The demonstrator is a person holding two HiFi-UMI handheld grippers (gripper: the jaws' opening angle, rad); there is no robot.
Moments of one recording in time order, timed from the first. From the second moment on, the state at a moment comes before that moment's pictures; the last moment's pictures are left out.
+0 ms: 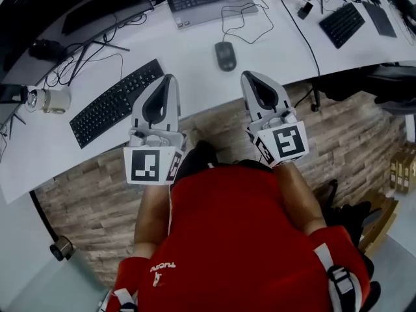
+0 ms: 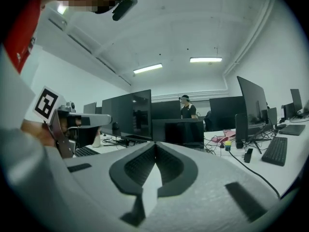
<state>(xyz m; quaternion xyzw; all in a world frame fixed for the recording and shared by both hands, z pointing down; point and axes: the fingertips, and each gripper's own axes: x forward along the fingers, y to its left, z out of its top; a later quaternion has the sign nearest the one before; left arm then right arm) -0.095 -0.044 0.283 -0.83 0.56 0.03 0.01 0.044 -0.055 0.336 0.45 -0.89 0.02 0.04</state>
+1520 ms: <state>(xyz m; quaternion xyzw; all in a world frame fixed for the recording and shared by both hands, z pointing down) -0.119 -0.148 0.327 -0.85 0.52 0.00 -0.04 0.024 -0.188 0.527 0.53 -0.79 0.17 0.25</state>
